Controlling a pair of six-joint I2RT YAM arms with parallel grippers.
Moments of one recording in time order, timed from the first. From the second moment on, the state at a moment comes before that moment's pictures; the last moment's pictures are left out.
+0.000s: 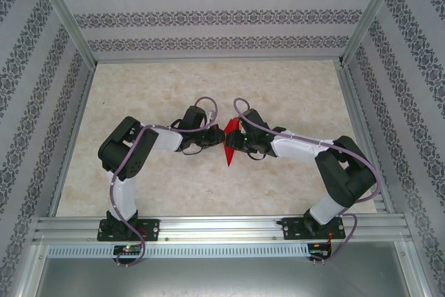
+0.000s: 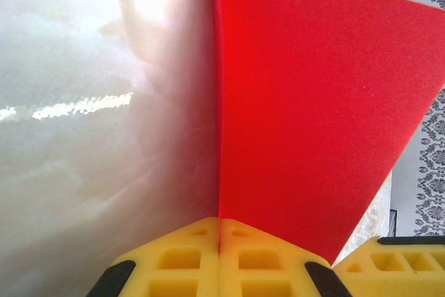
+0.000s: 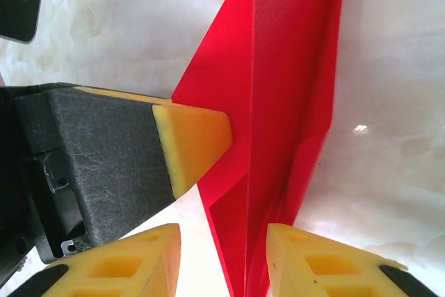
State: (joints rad) left arm -0.55 1.96 0.94 0.29 0.56 -0.86; right arm 0.65 1.62 0.85 -0.16 -0.17 0.75
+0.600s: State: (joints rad) left arm -0.54 1.96 0.94 0.29 0.57 -0.86; right arm 0.67 1.70 0.88 -0.19 -0.18 0.75
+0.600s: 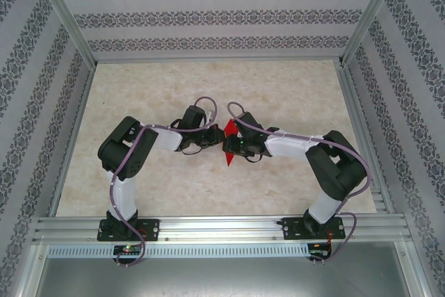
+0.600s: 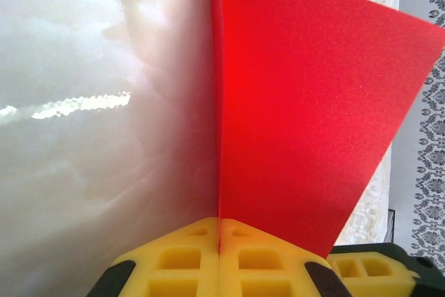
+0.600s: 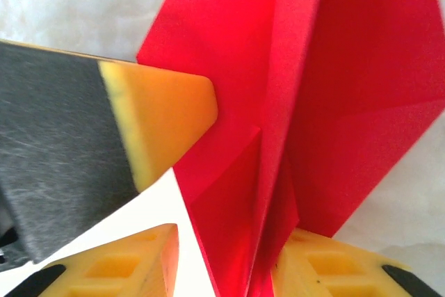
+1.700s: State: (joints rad) left arm -0.43 1.84 0.89 0.22 0.55 -0.87; right arm 0.68 1.74 1.05 -0.48 0.02 0.71
